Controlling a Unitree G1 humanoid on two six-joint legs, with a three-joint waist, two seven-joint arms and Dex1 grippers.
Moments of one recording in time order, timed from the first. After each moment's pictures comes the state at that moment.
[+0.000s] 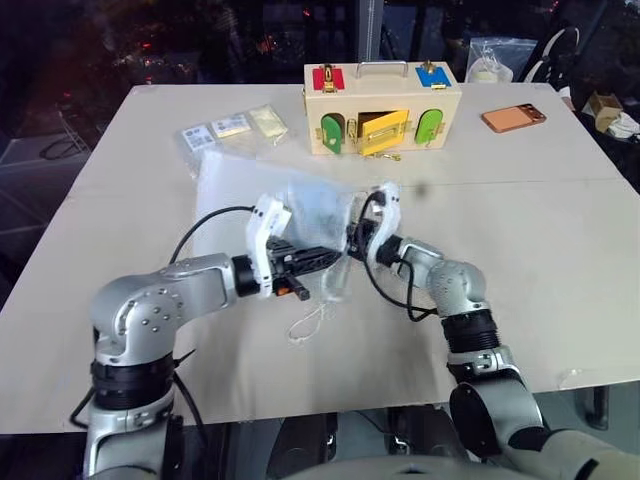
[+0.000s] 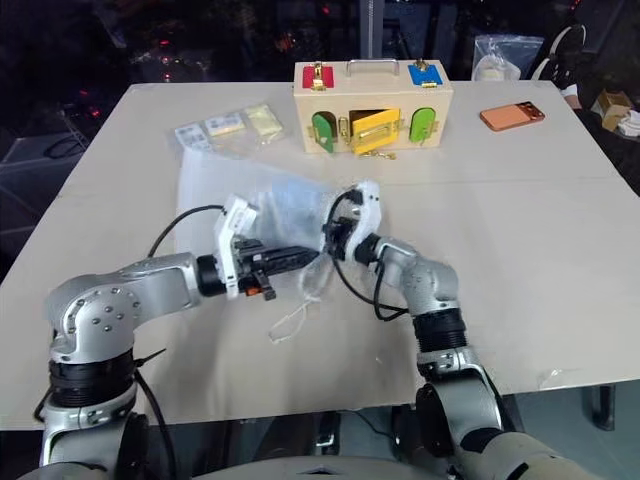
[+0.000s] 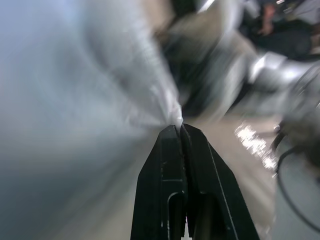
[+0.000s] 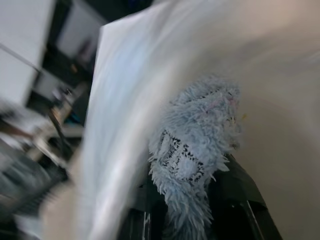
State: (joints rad) left arm -0.40 0.51 0.18 -0.43 -0.98 1.27 -0.48; right arm -0.61 0.13 0.06 0.24 0.56 0.75 0.46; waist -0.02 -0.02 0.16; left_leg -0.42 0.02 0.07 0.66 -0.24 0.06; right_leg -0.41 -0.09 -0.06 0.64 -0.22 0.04
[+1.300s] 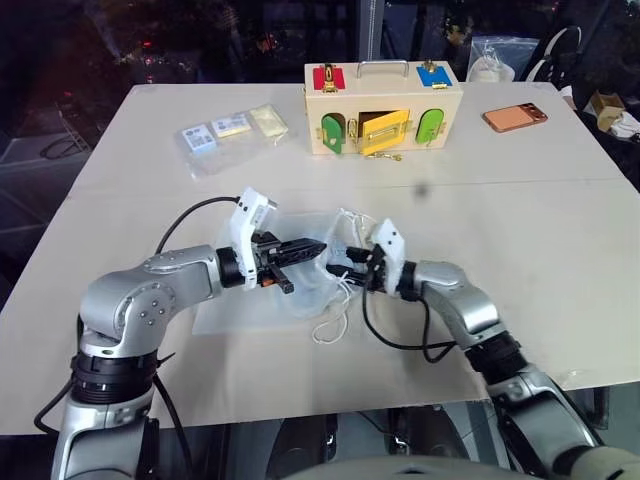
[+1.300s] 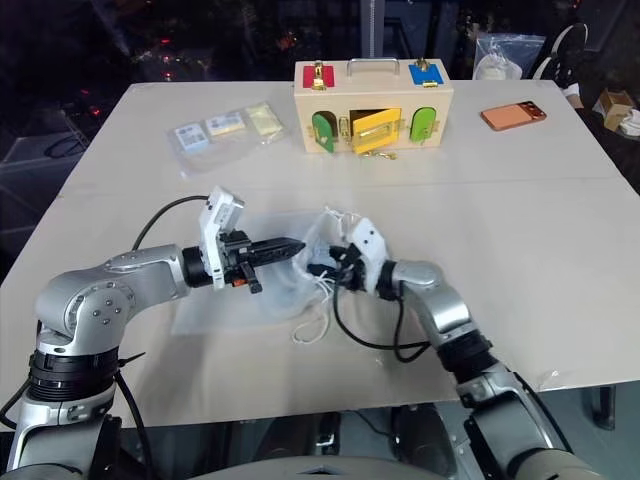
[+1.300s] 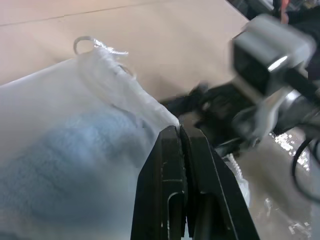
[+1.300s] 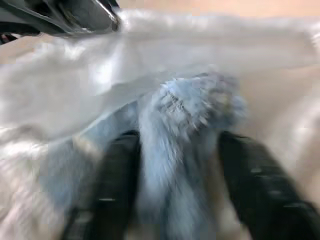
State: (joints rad) left arm -0.37 0.68 0.11 -0.33 -0.84 1.06 -0.65; right arm -0.44 -0.19 0.28 0.06 0.29 0.40 0.82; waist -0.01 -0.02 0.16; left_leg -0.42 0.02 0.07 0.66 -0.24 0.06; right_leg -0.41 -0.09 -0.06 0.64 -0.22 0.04
